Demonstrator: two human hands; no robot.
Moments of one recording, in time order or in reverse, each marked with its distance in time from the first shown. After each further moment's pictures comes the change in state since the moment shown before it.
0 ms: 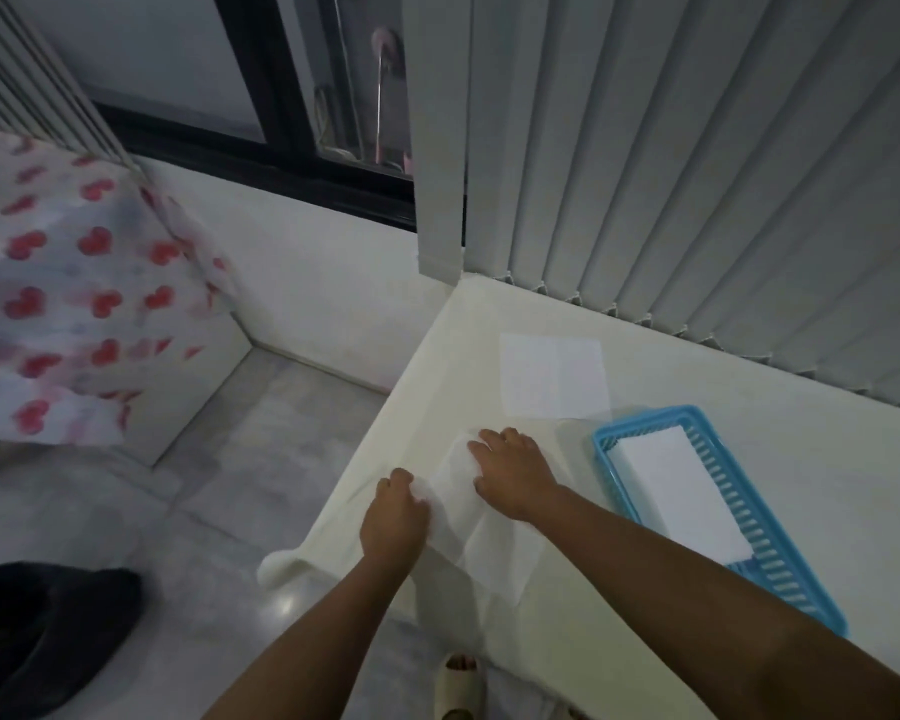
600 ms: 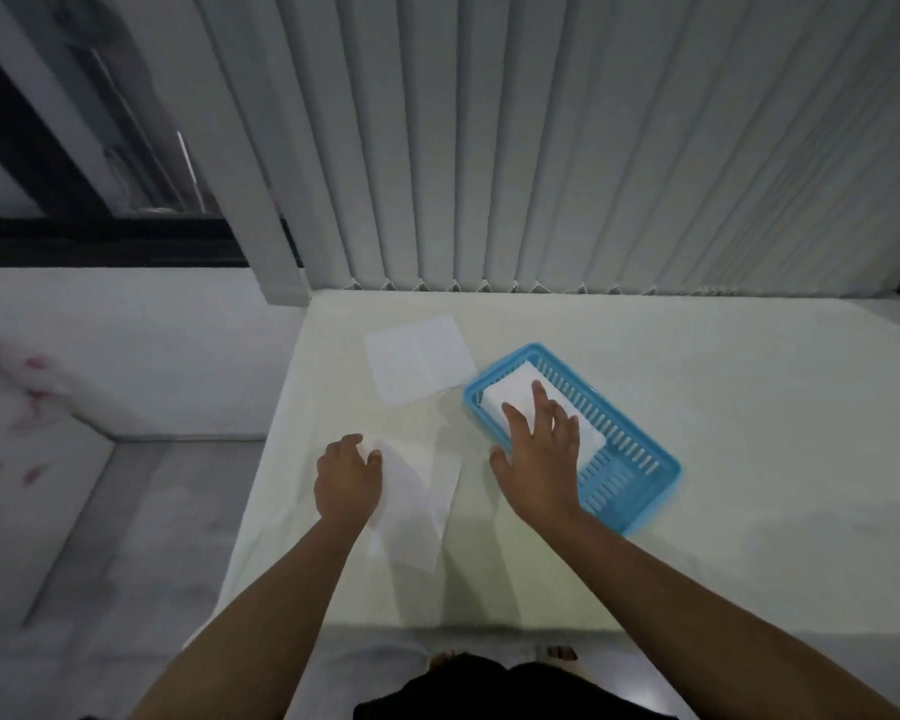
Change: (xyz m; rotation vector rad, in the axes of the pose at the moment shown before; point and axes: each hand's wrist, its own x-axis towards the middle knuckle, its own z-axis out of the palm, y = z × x) left_hand 0.009 0.070 0.014 0.058 -0.035 0.283; right_hand -0.150 0.048 0.004 0.305 0.530 0.692
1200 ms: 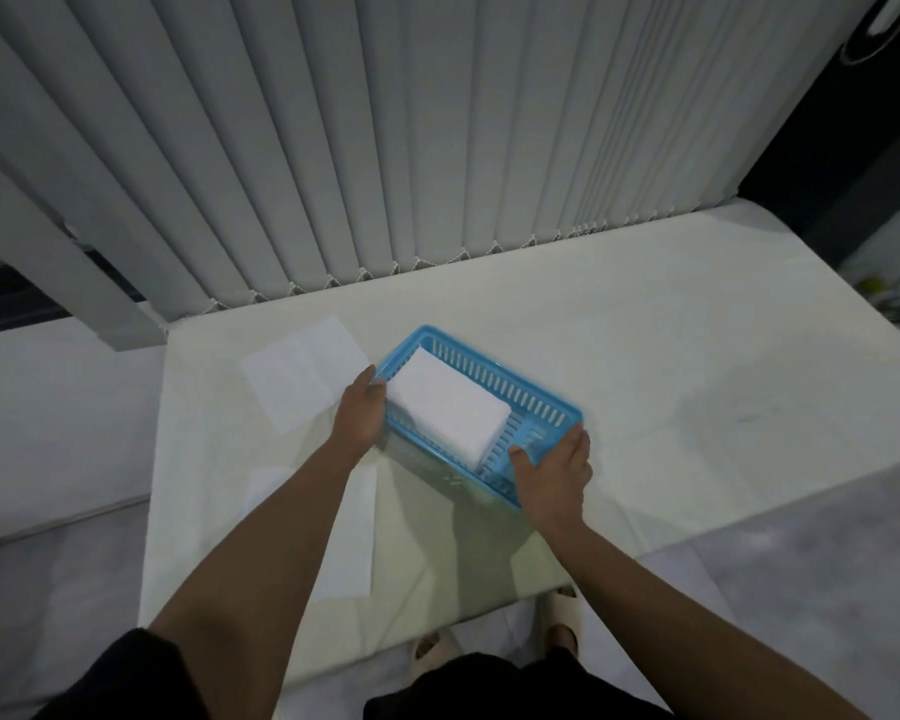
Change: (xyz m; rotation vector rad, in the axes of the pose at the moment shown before) left_hand 0.045 0.132 0.071 -0.283 -0.458 0.201; right_hand -0.039 0.088 0.007 0.603 0.110 0.809
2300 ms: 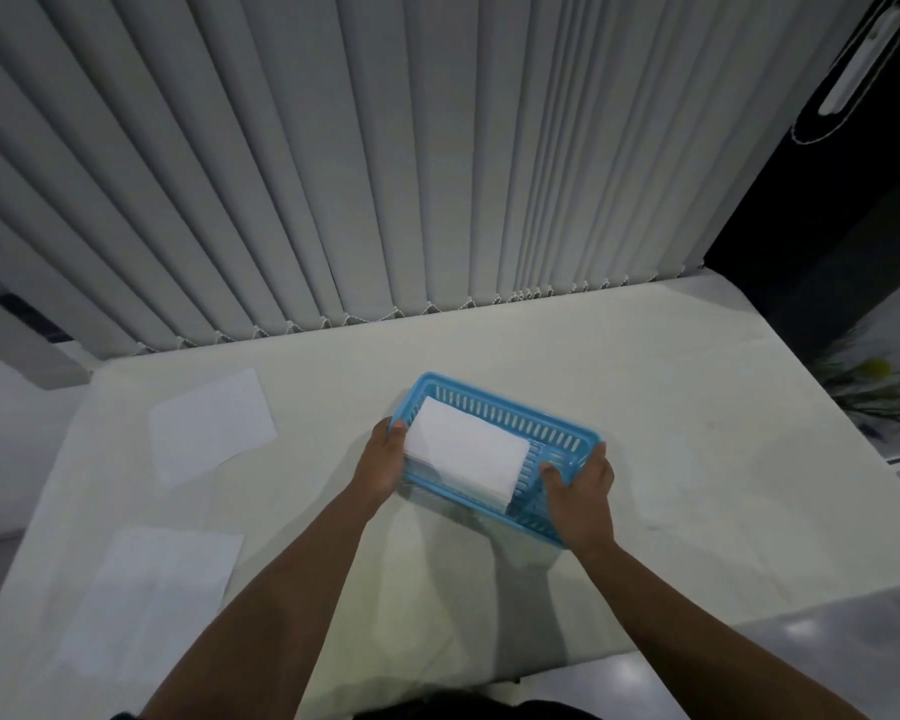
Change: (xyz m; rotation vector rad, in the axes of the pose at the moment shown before) left_hand -0.011 0.112 0.173 -0.059 0.026 -0.003; right_hand 0.176 0.051 -0.152 0.128 -0.113 -0.060
